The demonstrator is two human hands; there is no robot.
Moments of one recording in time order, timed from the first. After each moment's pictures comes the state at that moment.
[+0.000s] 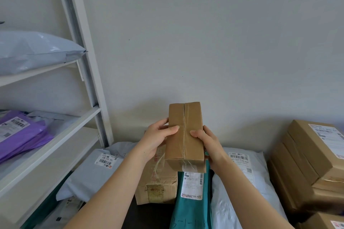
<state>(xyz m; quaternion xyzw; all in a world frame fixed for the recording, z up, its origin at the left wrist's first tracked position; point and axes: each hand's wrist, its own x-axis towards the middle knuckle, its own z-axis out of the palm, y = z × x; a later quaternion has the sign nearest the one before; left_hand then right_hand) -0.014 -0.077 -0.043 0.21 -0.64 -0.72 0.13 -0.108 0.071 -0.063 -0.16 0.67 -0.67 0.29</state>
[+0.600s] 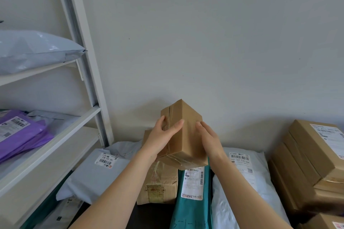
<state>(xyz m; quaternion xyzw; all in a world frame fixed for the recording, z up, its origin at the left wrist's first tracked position) -0.016 -0.068 -0.046 0.26 -0.69 -0.66 0.13 -0.101 0.062 -0.055 -0.12 0.70 -0.67 0.23</state>
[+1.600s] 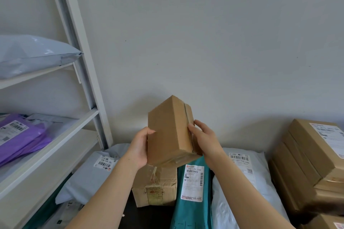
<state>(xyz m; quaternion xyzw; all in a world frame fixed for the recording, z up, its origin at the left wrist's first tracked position) -0.002 -0.096 -0.065 0.28 -0.45 -0.84 0.11 -0.107 0.058 -0.047 -0.12 0.71 -0.65 0.26</state>
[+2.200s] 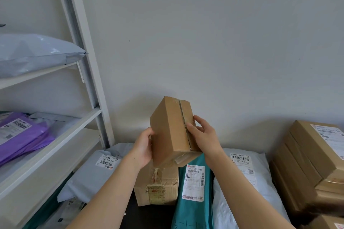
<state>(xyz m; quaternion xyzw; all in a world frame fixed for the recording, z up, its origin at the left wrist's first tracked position) -0.002 -0.090 -0.062 0.33 -0.47 -0.81 0.12 -0.092 0.054 -0.034 -0.18 0.70 -0.66 0.21</state>
